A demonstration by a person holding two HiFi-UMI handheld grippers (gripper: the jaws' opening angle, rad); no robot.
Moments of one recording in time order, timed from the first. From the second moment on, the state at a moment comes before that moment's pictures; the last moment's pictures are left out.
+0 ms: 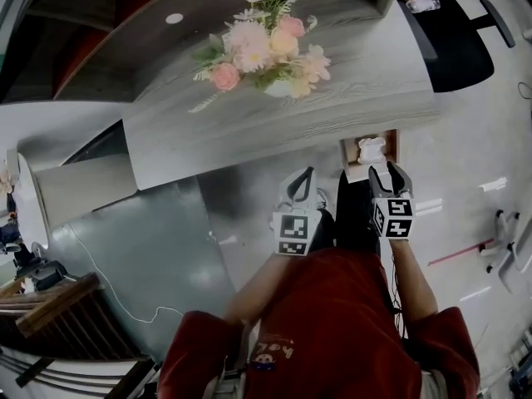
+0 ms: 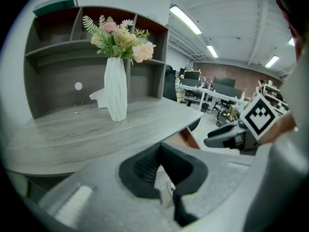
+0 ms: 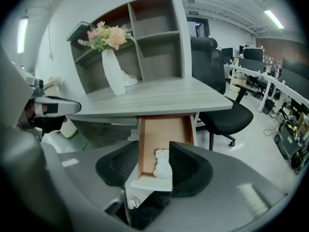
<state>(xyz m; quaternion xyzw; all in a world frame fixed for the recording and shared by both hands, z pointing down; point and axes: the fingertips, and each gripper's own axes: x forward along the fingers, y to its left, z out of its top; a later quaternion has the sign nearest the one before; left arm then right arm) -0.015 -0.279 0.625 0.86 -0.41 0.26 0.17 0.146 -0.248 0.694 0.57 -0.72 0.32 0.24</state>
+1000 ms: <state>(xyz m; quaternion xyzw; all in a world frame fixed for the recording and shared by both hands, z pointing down) -0.013 -0.279 0.736 0.82 -0.41 0.33 0.24 0.167 -0.259 0.858 0.53 -0.67 0.40 0.33</state>
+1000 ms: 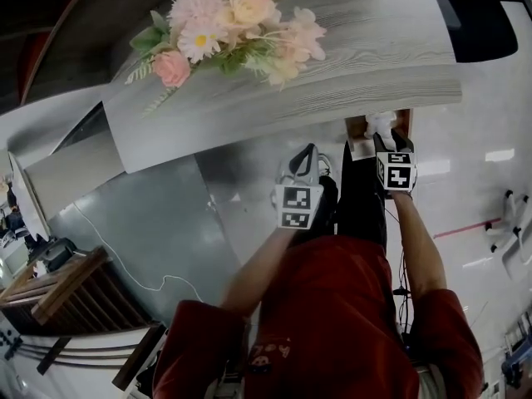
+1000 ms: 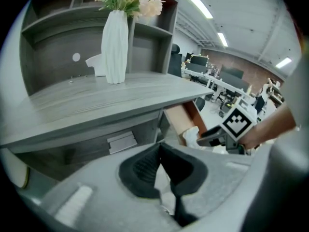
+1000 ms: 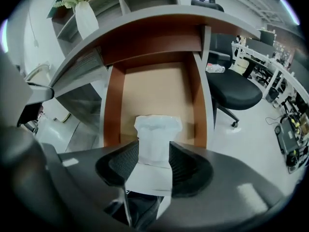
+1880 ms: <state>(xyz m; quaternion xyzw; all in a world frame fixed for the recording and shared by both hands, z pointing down) -0.010 -0.271 0.756 0.80 -0.41 0.34 0.26 0.162 -0.267 0.887 0.50 -0.67 0.38 0.40</state>
